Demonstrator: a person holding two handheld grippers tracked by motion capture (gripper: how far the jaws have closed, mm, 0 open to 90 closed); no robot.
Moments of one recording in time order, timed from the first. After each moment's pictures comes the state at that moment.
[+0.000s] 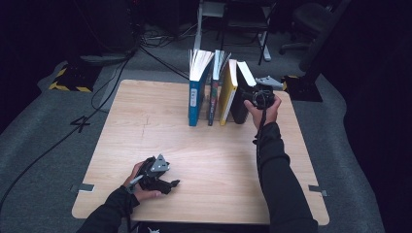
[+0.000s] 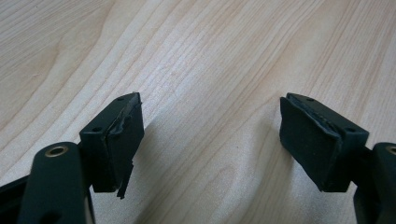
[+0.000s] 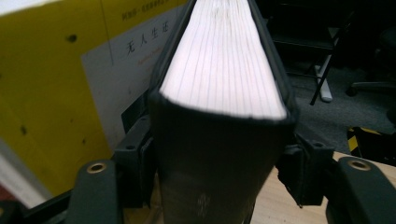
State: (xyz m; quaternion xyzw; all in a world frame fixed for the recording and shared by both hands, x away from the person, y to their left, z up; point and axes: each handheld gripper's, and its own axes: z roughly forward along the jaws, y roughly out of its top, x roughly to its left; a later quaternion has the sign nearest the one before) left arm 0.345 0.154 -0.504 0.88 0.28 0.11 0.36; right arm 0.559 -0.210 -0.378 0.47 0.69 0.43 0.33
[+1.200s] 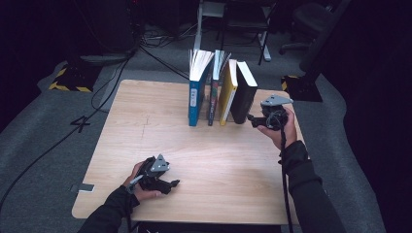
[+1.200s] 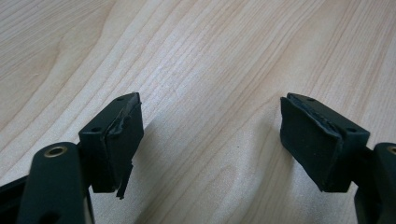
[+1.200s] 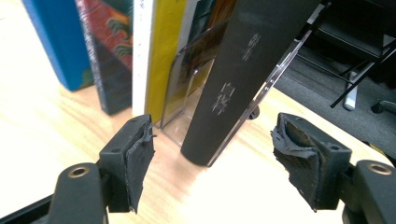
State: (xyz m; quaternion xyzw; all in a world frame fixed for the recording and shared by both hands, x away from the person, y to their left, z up) left arm 0.345 0.154 -0.504 0.88 0.28 0.11 0.36; right arm 0.486 -0.243 -0.376 0.35 0.81 0.36 0.30
